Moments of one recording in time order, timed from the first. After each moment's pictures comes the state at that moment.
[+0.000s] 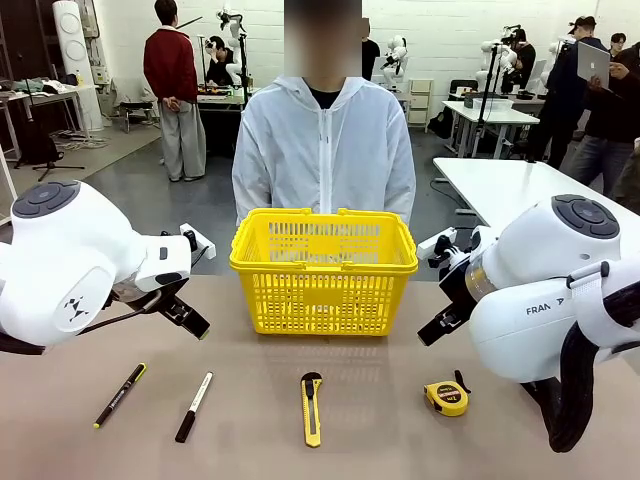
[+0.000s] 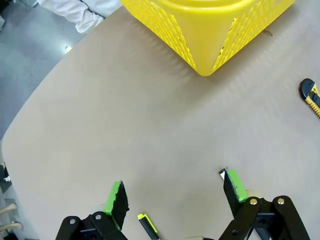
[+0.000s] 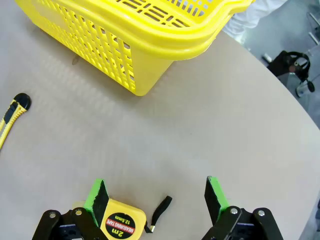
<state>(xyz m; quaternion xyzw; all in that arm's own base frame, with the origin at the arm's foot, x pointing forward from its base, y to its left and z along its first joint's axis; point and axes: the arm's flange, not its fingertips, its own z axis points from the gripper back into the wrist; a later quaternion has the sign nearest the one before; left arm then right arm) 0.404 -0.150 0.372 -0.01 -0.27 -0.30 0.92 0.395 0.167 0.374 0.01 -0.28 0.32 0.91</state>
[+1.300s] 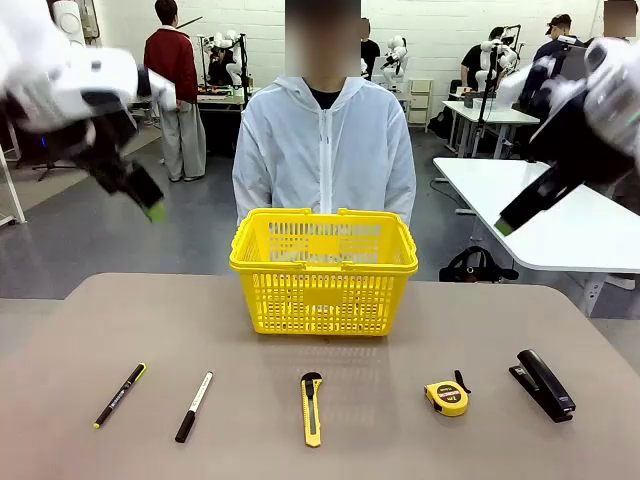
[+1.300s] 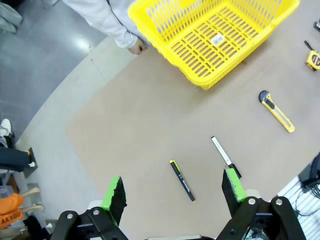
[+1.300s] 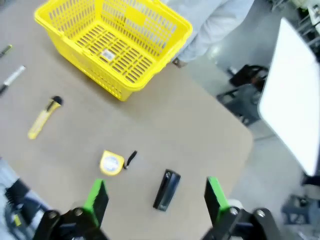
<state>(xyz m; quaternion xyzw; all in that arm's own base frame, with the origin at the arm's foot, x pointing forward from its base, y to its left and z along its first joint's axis) 0.353 -0.138 0.630 0.02 -0.26 -0.30 0.92 0.301 0.129 0.630 -0.05 -0.31 0.33 0.89</state>
